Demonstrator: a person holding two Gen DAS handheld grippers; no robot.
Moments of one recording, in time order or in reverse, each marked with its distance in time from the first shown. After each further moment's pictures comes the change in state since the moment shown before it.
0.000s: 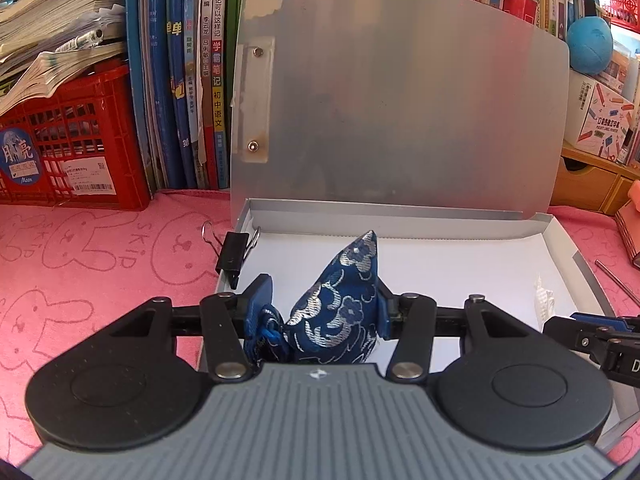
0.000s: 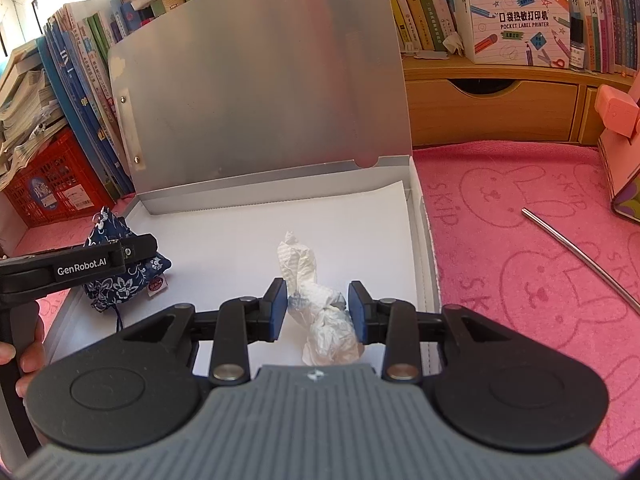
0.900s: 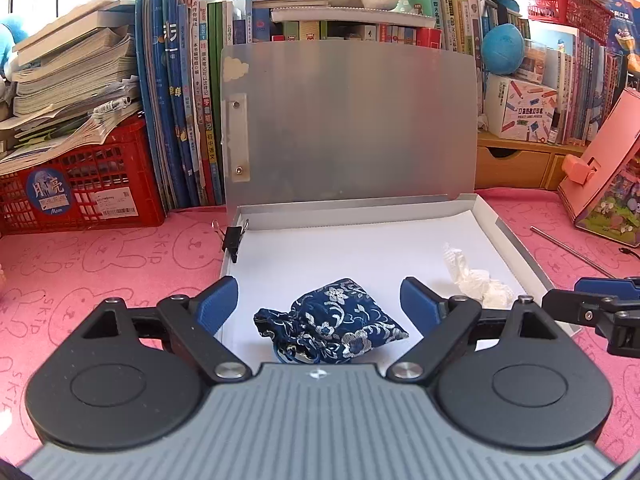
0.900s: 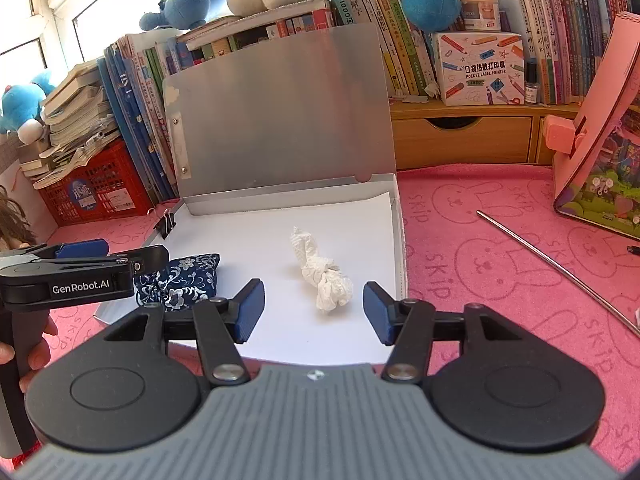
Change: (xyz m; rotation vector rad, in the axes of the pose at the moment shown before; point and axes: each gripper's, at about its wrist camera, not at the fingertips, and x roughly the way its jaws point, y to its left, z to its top) left arm -0.109 -0.022 -0.036 0.107 -0.087 -0.040; right arm -0.104 0.010 -0.040 -0.043 -0.116 0.010
